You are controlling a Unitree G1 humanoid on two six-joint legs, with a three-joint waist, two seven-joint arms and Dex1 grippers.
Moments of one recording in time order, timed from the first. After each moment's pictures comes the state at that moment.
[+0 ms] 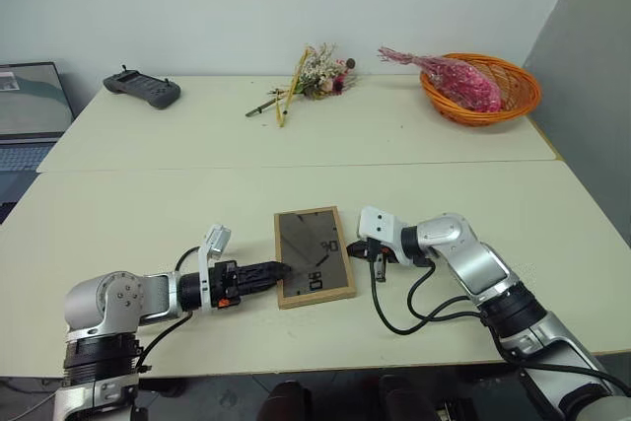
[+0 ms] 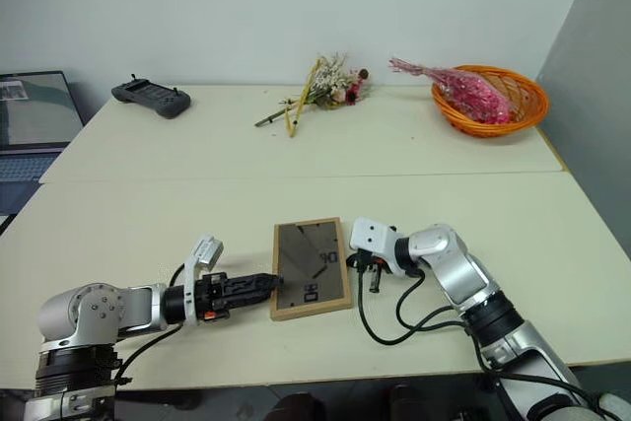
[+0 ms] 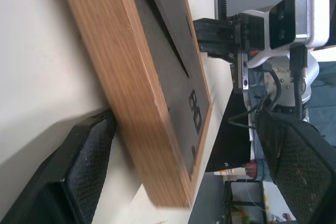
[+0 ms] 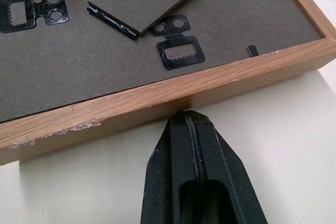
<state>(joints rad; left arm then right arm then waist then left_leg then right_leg) -0.30 0.52 0.31 0.04 -0.79 1.52 -0.91 -0.59 -0.40 0.44 0.09 -0.06 0.38 1.03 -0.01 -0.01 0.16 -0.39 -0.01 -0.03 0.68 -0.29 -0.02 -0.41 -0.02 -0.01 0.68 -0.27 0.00</state>
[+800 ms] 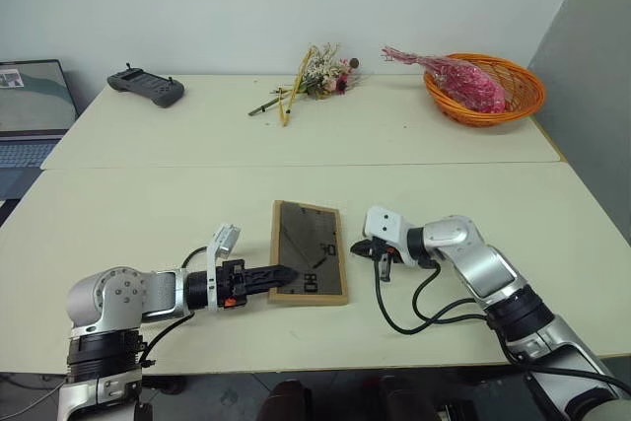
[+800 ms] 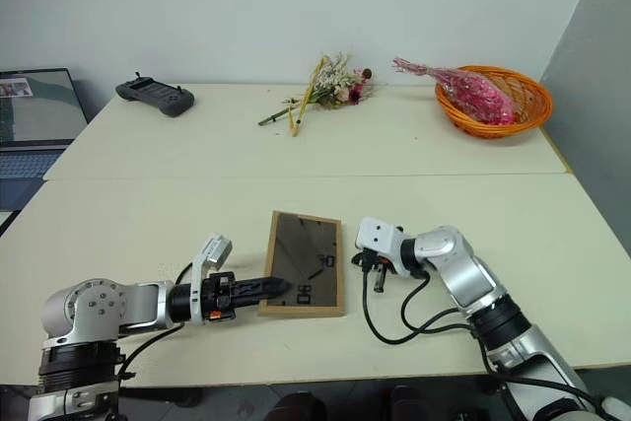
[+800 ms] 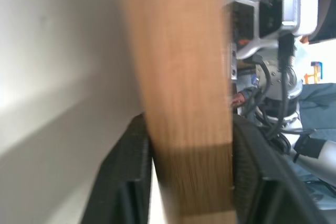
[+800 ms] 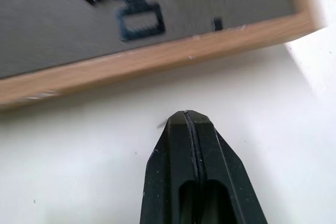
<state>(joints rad) -0.32 0.51 0.32 -0.01 -0.91 1.58 -0.81 -0.57 -0.47 0.39 0.09 -0.05 0.39 1.00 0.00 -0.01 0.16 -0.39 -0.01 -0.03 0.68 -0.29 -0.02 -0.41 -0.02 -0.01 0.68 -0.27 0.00</state>
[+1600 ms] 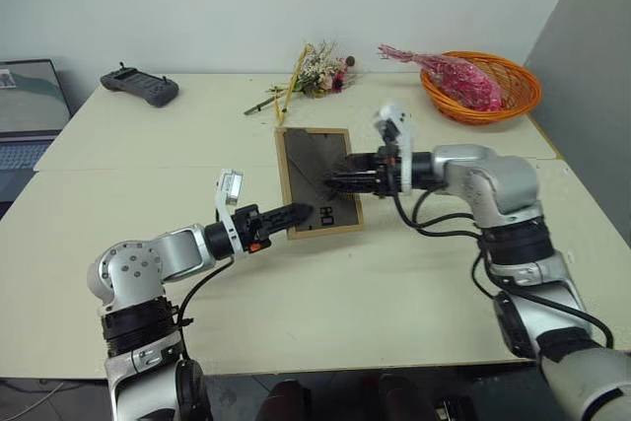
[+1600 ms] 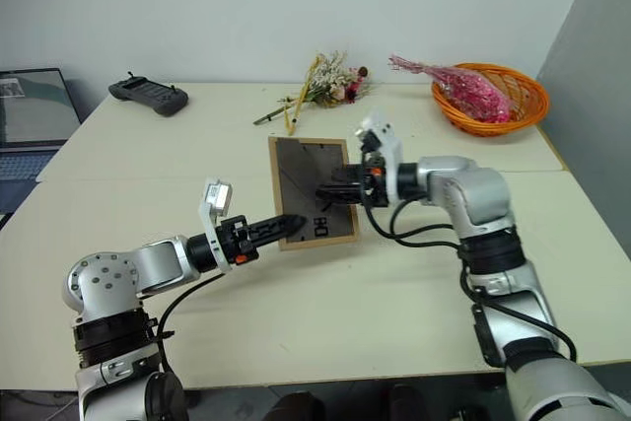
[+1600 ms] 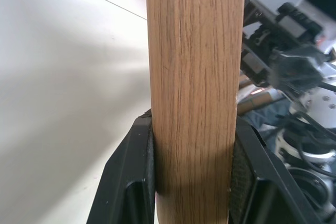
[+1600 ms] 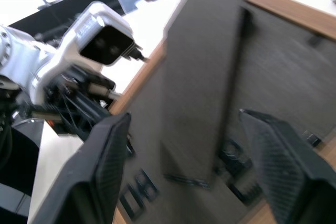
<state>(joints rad) -0.51 0.32 0.50 -0.06 -0.98 1.49 -0.51 -0.98 -0.27 0.14 0.20 0.34 0.87 0.97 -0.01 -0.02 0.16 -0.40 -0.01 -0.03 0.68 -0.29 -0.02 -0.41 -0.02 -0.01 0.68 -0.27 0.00</state>
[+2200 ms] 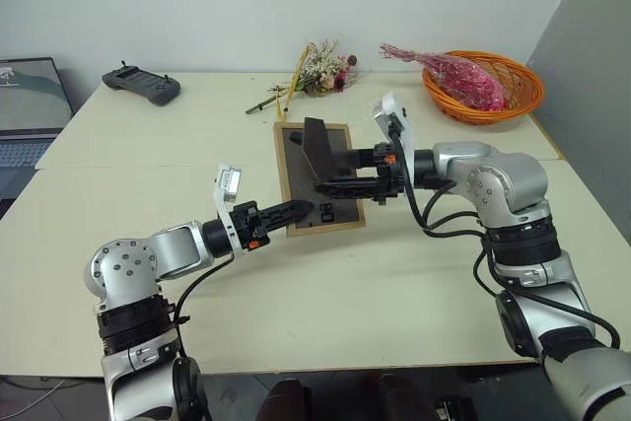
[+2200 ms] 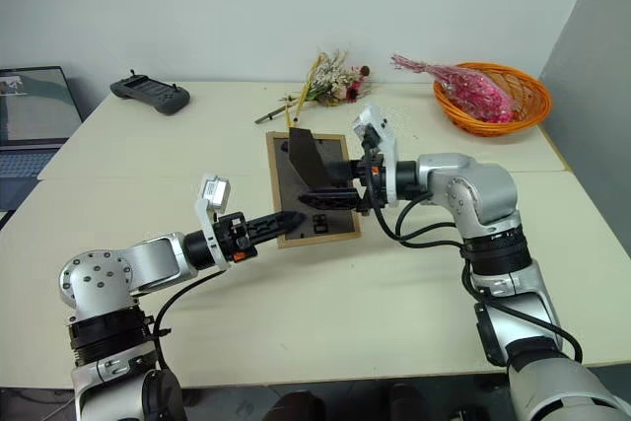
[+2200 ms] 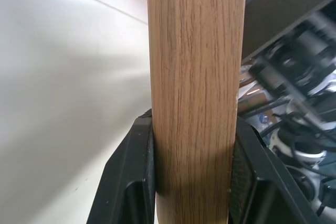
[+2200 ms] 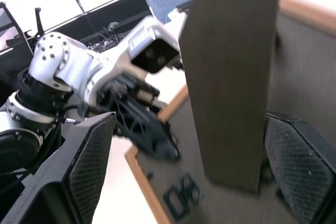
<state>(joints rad) -0.53 0.33 0.52 -0.06 -1.10 1.51 -0.45 -0.91 -0.40 0.10 0.06 0.50 0.99 1.04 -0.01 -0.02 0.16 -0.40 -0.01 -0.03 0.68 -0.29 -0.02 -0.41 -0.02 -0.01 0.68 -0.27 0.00</state>
